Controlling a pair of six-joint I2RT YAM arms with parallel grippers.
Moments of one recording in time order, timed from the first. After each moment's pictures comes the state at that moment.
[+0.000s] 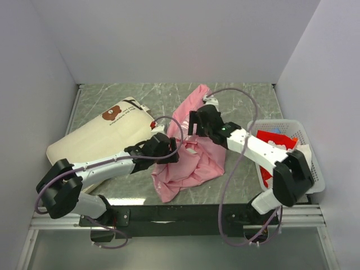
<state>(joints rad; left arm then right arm) -0.87 1.37 0.80 -0.21 -0.24 -0.80 0.63 1.46 1.05 -0.31 0.30 0.51</state>
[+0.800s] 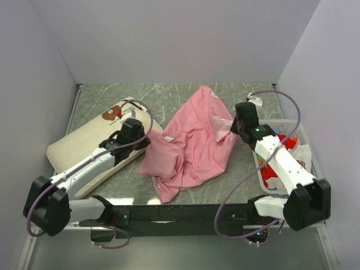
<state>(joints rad) -0.56 1.23 0.78 -0.25 -0.22 -0.83 0.32 1.27 1.00 -0.46 0.36 0.48</state>
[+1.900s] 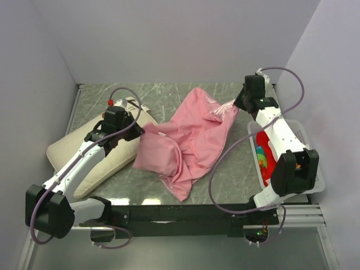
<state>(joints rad) -0.33 1.17 0.91 -0.37 0.08 -0.71 0.15 1.52 1.33 -0.48 0.20 0.54</state>
